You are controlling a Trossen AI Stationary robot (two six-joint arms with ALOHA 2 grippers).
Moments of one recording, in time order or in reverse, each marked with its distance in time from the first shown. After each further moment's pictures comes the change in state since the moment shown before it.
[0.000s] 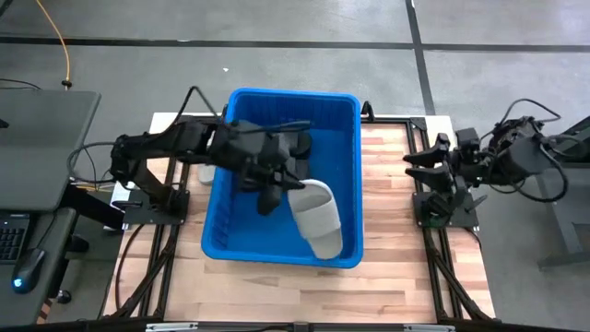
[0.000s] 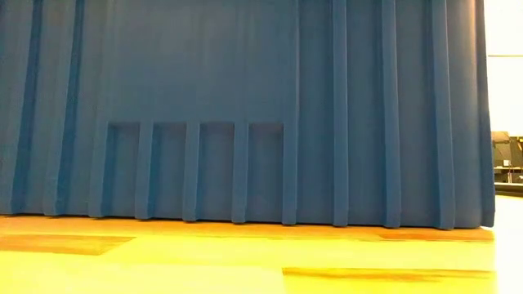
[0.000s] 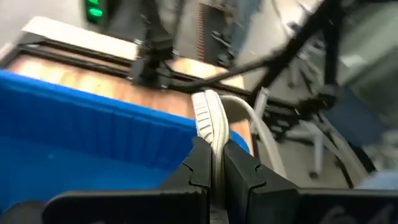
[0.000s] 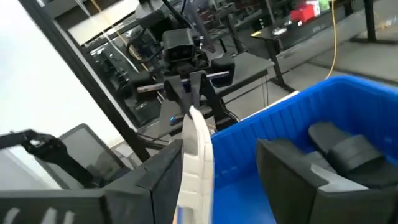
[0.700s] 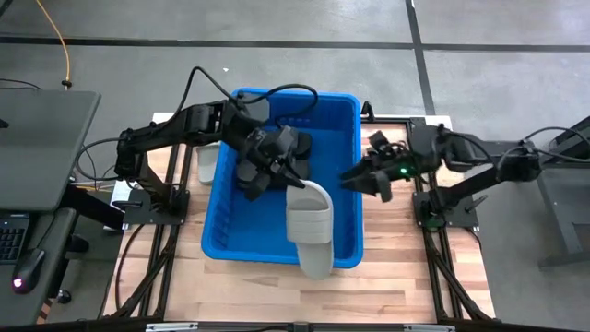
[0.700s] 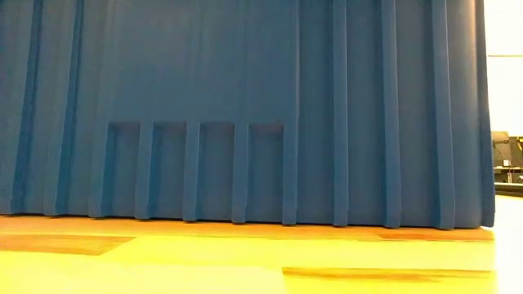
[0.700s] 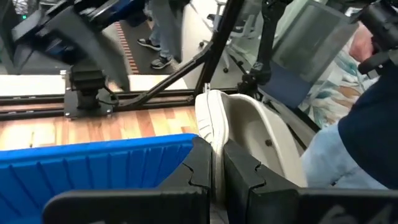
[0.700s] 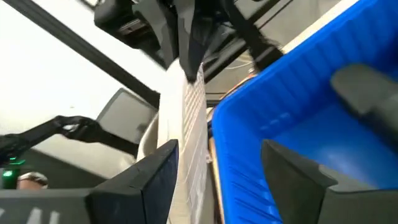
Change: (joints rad) left arm 0.164 0.018 0.000 0.073 0.482 0.286; right arm -0.635 0.286 -0.002 0.170 -0.914 0.218
